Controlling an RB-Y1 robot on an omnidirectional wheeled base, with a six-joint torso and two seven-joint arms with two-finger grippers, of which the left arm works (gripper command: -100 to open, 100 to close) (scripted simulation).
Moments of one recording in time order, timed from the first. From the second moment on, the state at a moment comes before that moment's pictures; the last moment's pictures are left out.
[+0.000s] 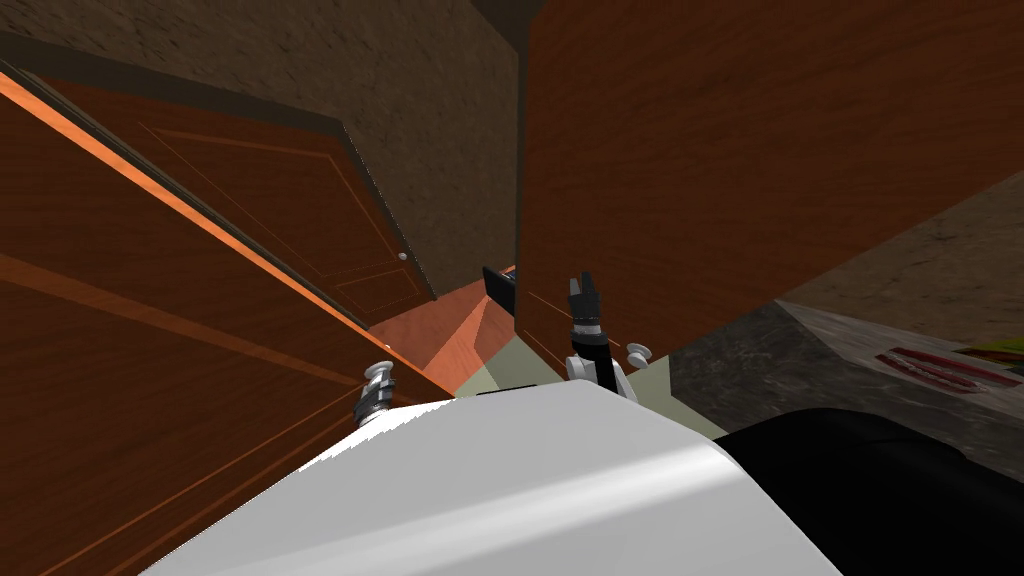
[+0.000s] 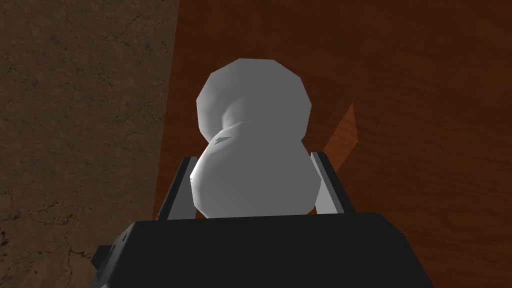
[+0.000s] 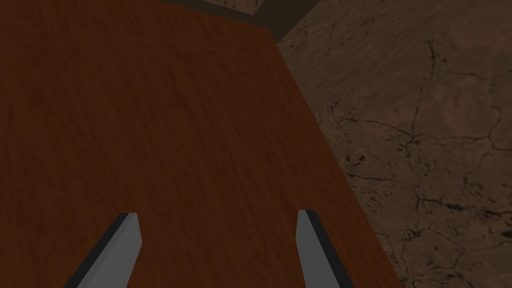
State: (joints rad) arm 0.21 0.15 0.47 -0.87 0.13 -0.82 -1.09
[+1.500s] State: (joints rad) arm 0.21 0.19 0.38 -0.87 0.21 -0.83 -0.72
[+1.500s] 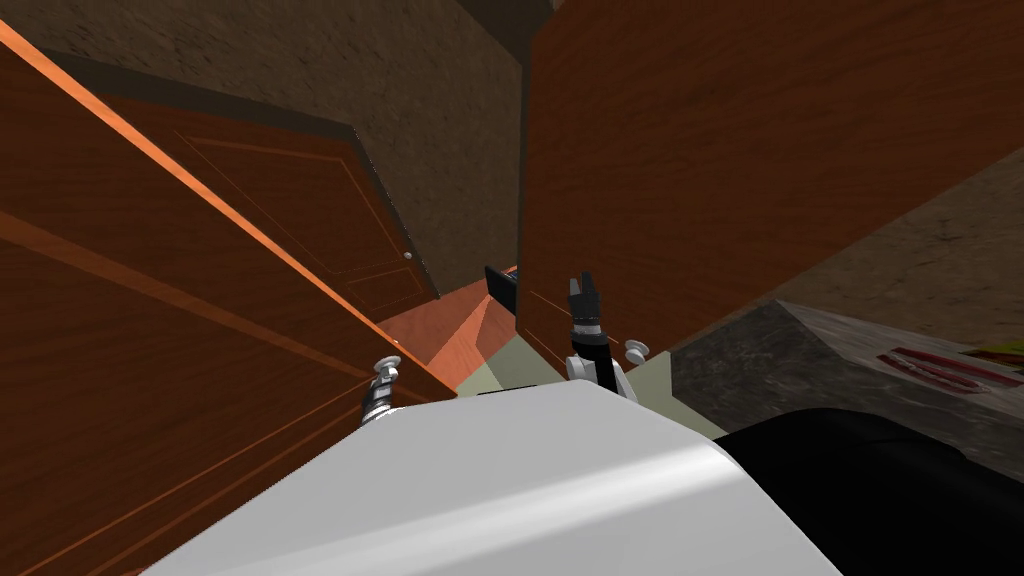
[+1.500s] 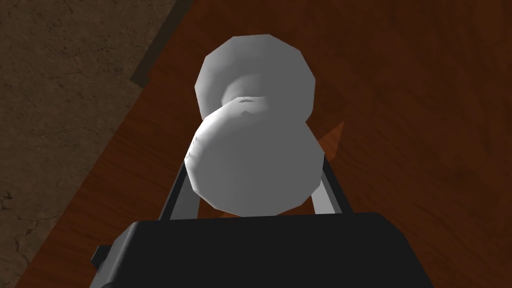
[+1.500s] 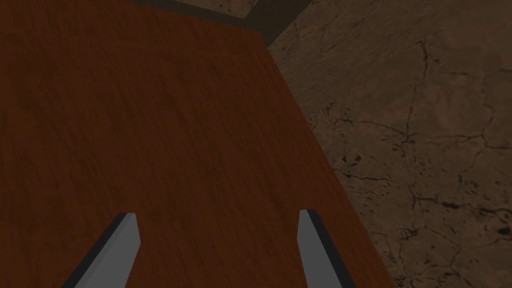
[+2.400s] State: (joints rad) arm 0.23 0.20 0.33 -0.90 0.26 -0.83 -0.51
